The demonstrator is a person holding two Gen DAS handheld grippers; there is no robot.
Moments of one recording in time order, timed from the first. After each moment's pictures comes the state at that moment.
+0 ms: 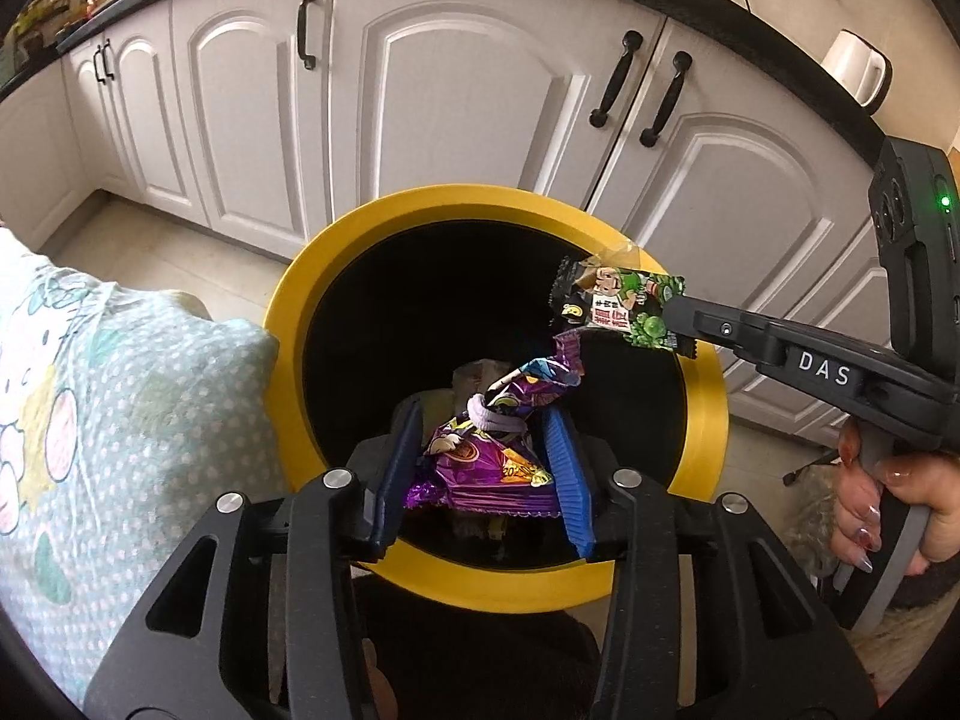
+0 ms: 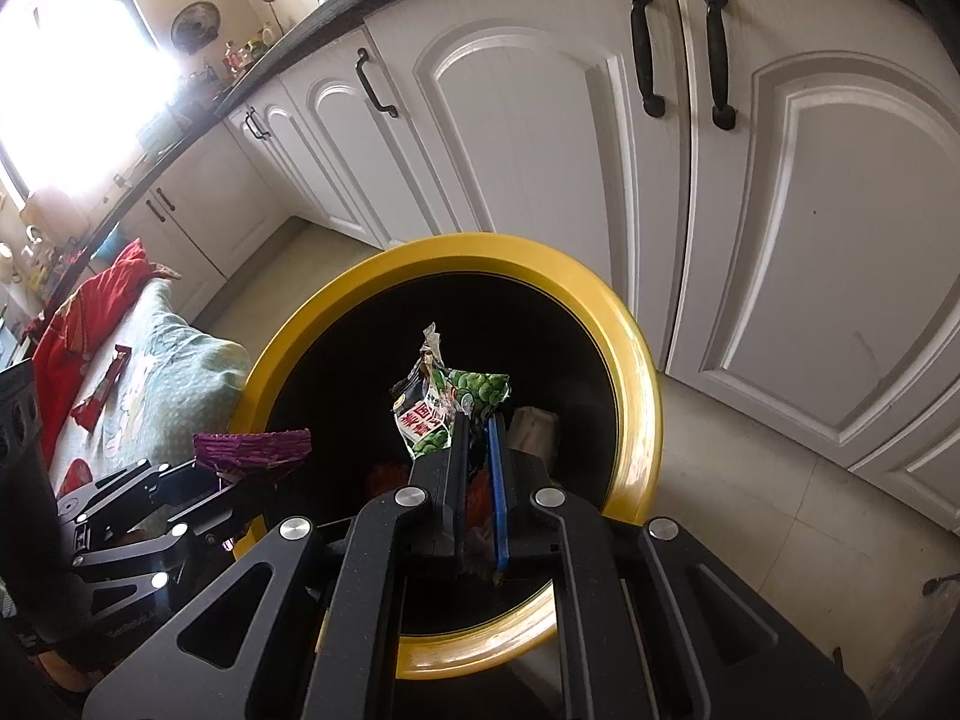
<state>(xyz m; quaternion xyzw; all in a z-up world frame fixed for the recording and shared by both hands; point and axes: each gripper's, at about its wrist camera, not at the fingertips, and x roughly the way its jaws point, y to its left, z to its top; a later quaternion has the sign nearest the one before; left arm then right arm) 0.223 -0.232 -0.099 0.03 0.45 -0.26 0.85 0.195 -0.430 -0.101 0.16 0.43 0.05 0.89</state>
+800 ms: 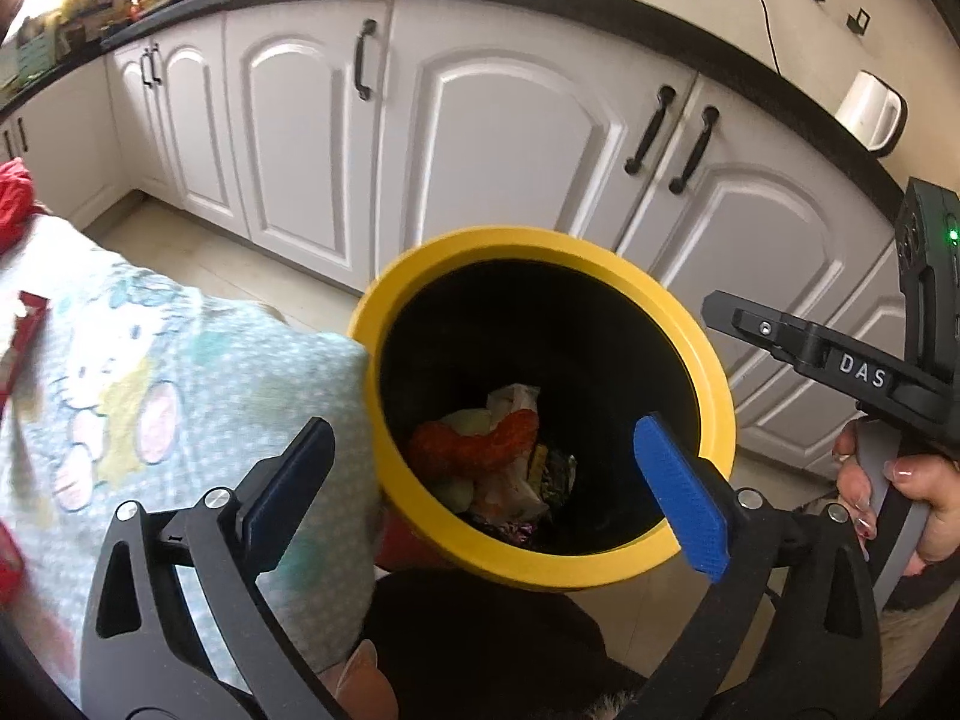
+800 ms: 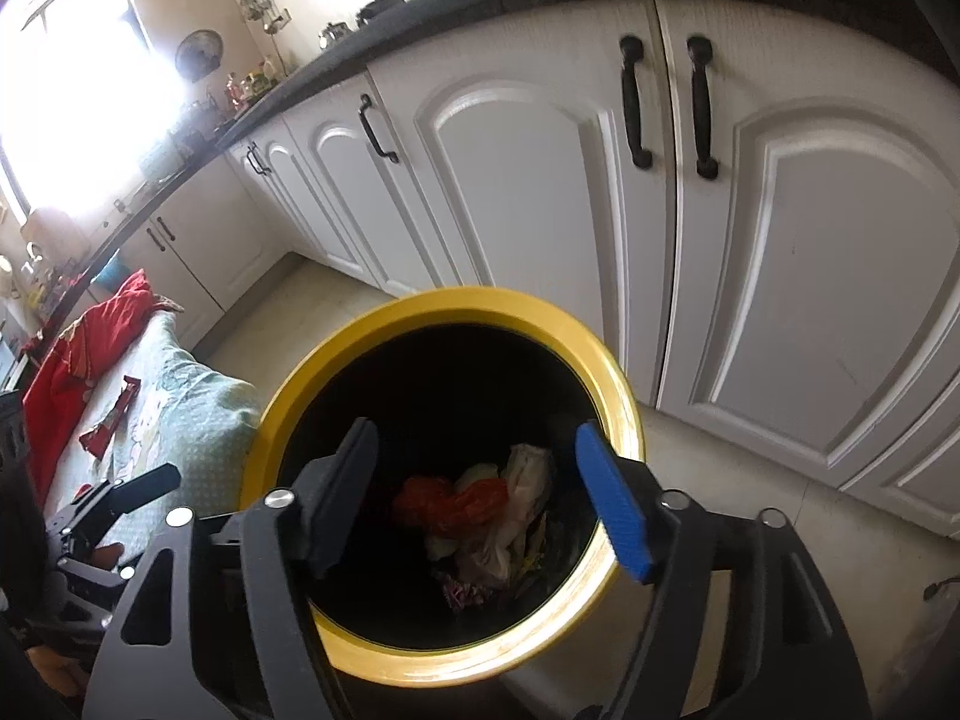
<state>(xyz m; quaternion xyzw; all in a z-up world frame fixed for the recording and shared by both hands) 0.212 -0.192 -0.072 0.01 0.42 -0.22 0.88 0.183 -0.426 -0.072 0.15 0.38 0.04 0.91</state>
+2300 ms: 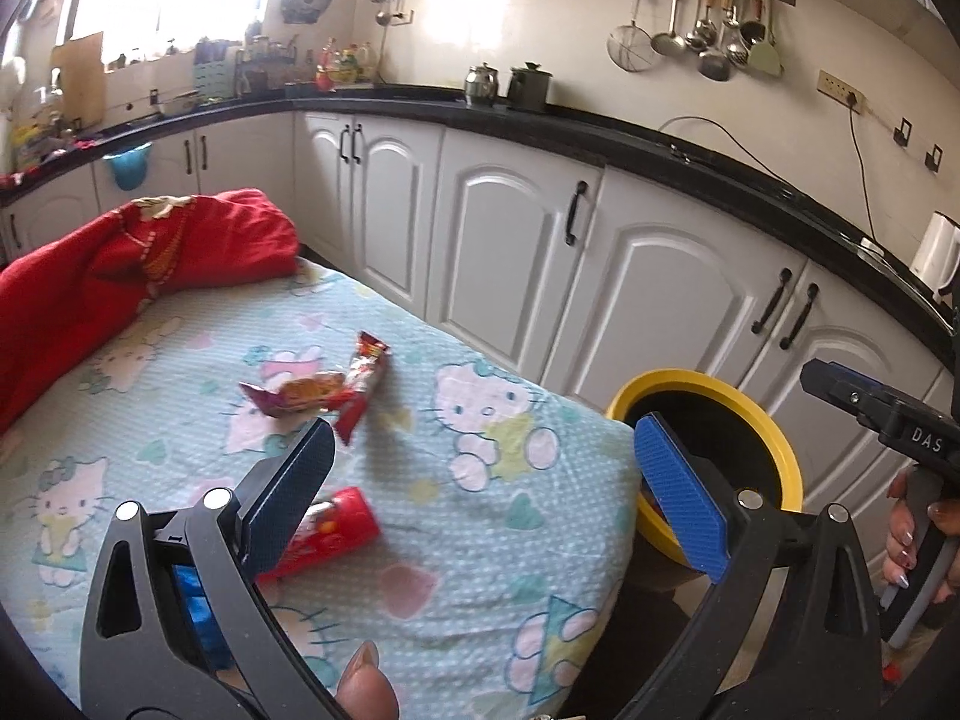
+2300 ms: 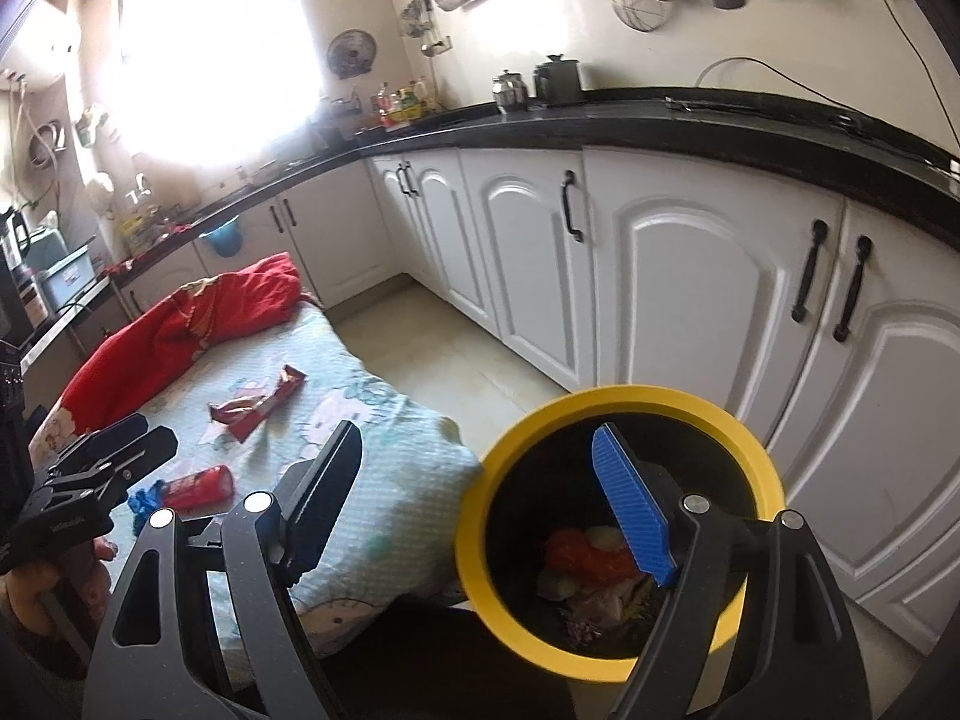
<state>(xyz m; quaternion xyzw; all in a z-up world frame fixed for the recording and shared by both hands) 0.137 -0.024 0.014 -0.04 0.30 -0.05 0.95 0.149 -0.297 0.019 0.06 0.30 0.16 0.94</state>
